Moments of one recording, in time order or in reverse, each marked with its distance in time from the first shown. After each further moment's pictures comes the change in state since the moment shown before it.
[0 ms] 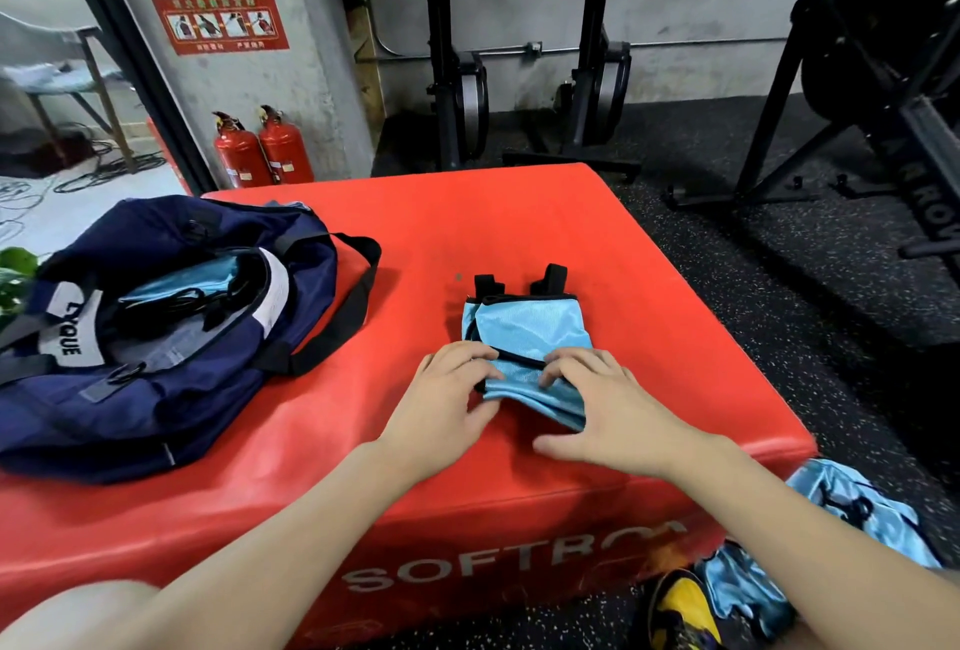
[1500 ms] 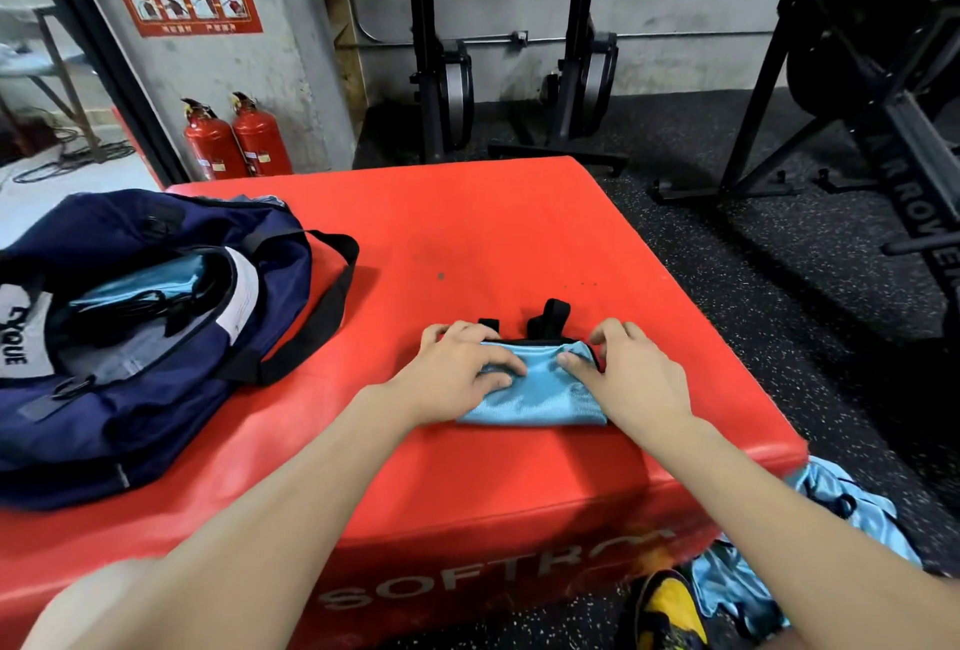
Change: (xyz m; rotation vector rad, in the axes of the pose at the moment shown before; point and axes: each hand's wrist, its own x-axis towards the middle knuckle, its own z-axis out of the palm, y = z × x) left_hand 0.065 -0.013 0.012 0.126 -0.414 -0.017; right_hand 0.026 0.030 -0.007 -0.160 0.318 0.489
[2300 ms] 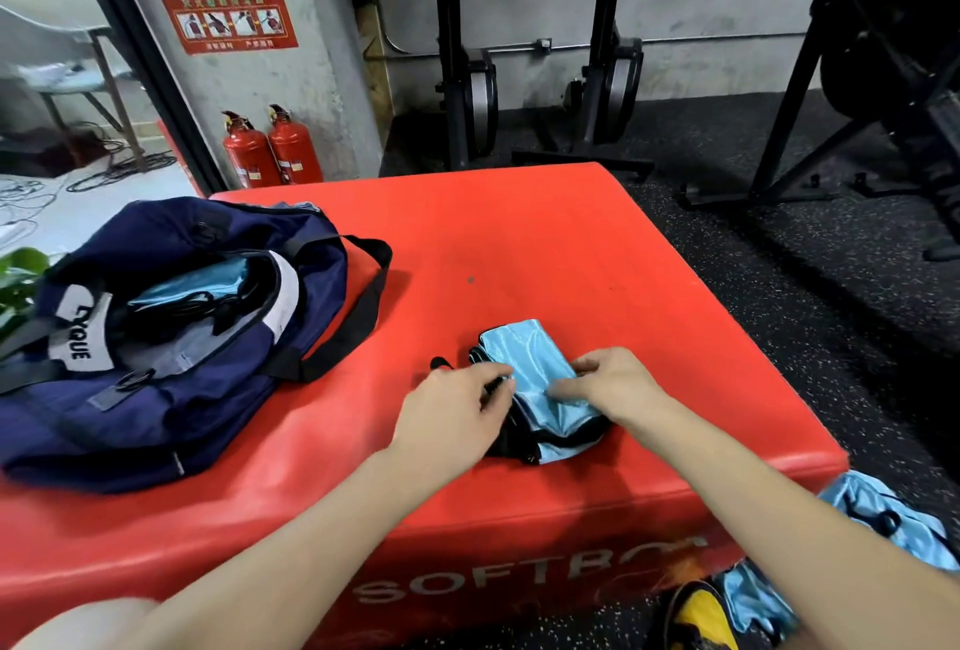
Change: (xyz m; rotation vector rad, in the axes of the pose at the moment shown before) left_hand -0.066 0.033 -0.010 -0.127 0.300 -0.340; right_hand 0.006 -0.043 0.015 0.620 -0.435 0.243
